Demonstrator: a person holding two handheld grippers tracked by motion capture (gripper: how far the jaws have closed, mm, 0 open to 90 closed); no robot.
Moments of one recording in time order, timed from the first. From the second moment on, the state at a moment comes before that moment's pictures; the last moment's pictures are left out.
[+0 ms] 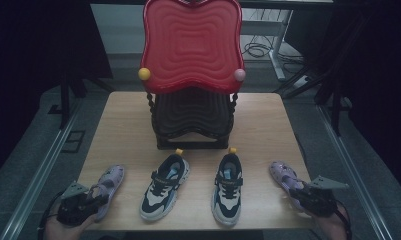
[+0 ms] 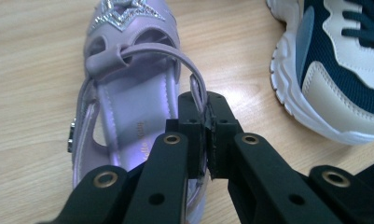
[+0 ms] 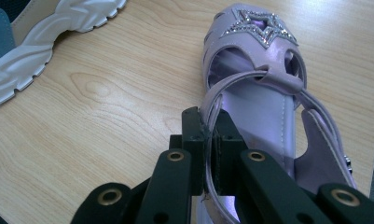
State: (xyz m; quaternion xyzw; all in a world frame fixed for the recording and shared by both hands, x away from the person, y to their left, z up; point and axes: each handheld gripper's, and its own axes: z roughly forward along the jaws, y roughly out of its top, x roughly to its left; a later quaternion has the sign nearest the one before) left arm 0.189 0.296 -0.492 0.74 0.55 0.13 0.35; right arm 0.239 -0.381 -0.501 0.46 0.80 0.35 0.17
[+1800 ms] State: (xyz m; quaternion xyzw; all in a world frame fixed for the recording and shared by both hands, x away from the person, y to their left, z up) left arm 0.228 0.254 -0.433 0.71 0.48 0.15 0.49; right arm 0.260 -0.324 -0.439 0.37 0.75 0.52 0.19
